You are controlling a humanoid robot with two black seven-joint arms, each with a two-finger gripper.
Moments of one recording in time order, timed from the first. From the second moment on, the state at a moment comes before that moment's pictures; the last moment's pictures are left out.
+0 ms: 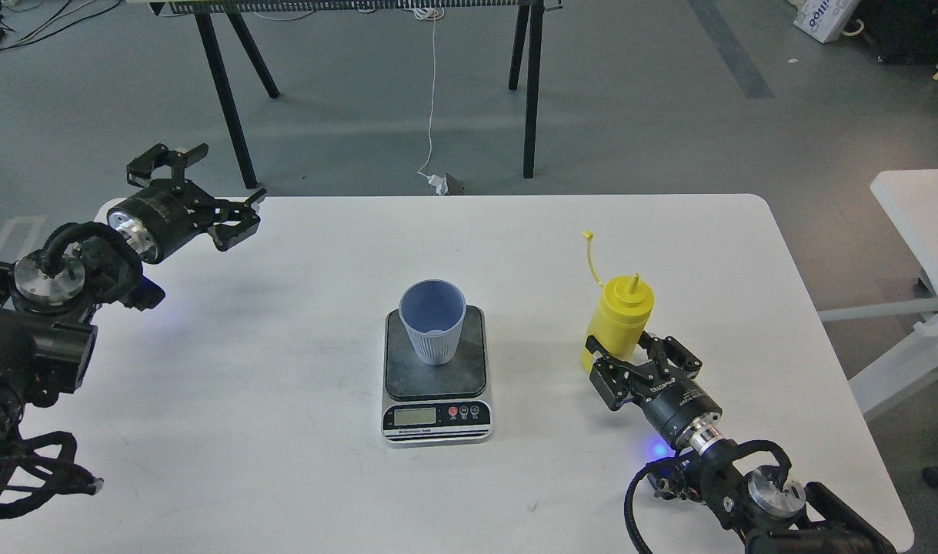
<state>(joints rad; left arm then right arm) -0.78 0.32 -1.15 -0.33 -0.29 -0.49 0.49 0.16 -0.05 1.16 0.74 0.59 0.49 -0.43</state>
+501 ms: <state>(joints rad) -0.78 0.31 -1.15 -0.33 -0.29 -0.49 0.49 -0.16 -0.29 1.17 1.16 0.59 0.49 -0.43</state>
